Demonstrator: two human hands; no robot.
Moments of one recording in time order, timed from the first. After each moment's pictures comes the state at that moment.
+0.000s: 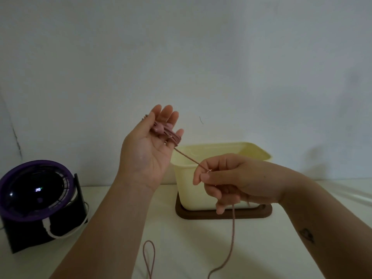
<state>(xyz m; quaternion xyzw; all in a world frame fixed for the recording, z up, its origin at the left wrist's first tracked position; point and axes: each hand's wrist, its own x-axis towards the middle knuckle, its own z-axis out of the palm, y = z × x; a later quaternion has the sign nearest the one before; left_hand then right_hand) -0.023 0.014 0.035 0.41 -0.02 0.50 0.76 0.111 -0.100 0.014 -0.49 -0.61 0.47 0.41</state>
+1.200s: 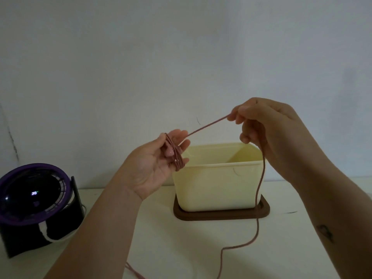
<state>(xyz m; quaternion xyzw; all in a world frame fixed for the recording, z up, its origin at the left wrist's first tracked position) -0.021 0.032 0.017 0.51 0.08 0.34 0.79 0.113 -0.124 0.049 -0.49 -0.55 0.05 0.67</state>
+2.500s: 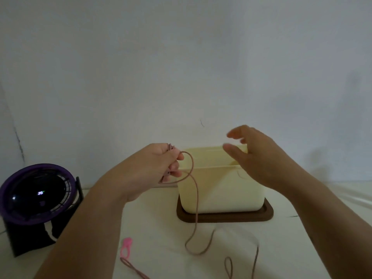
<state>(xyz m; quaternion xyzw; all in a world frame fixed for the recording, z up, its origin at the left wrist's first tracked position) -0.045 0.022 0.029 0.81 0.24 0.28 0.46 0.132 -0.101 0.019 -0.74 -0.53 -0.14 0.39</state>
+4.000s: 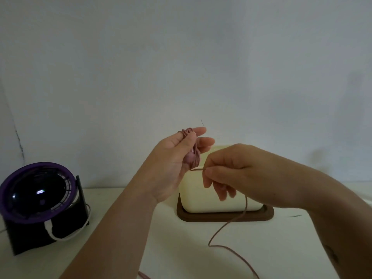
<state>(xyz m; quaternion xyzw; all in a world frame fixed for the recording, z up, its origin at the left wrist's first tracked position) -0.018 0.004 0.021 0.68 0.05 0.36 0.64 0.078 -0.129 0.042 -0.67 -0.68 0.07 0.29</state>
